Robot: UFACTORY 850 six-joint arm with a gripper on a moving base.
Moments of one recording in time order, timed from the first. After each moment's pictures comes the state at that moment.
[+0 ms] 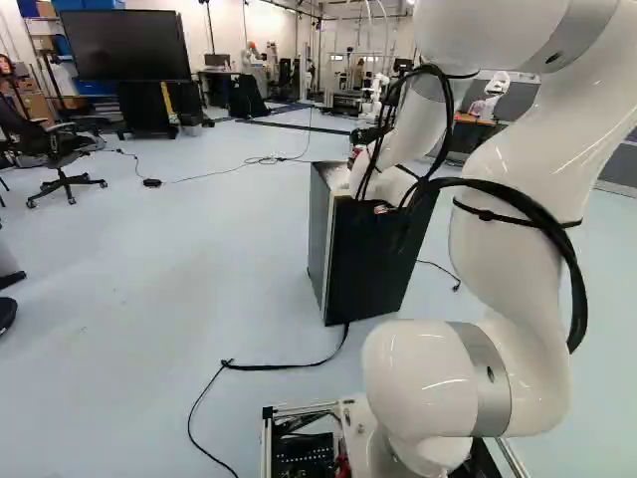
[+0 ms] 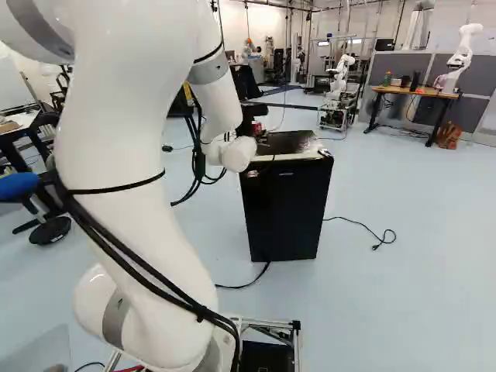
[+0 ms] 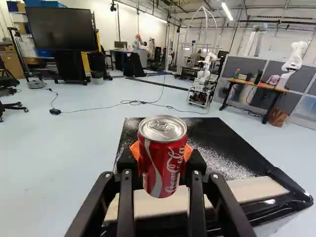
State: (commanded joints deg) arm -9.6 -12.8 -38.8 -8.7 55.2 0.0
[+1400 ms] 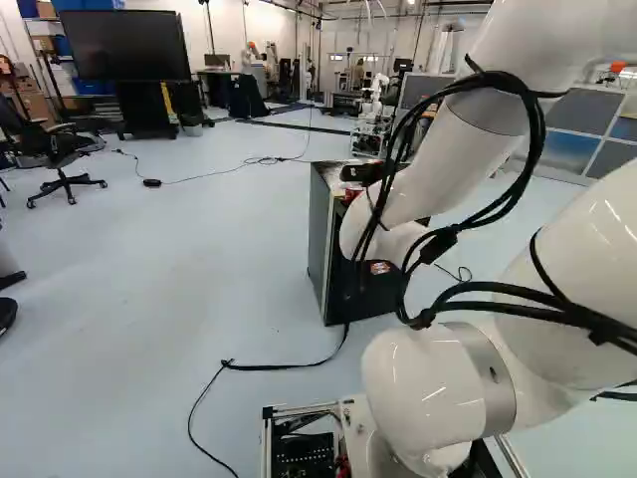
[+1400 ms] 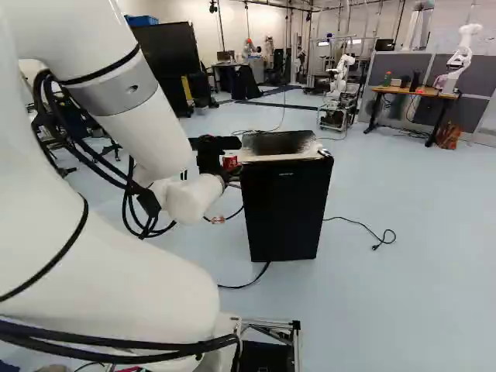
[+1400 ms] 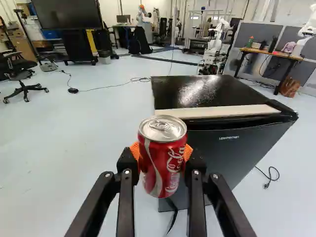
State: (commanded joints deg) arm -1.1 12.8 -8.8 -1.0 50.6 0.0
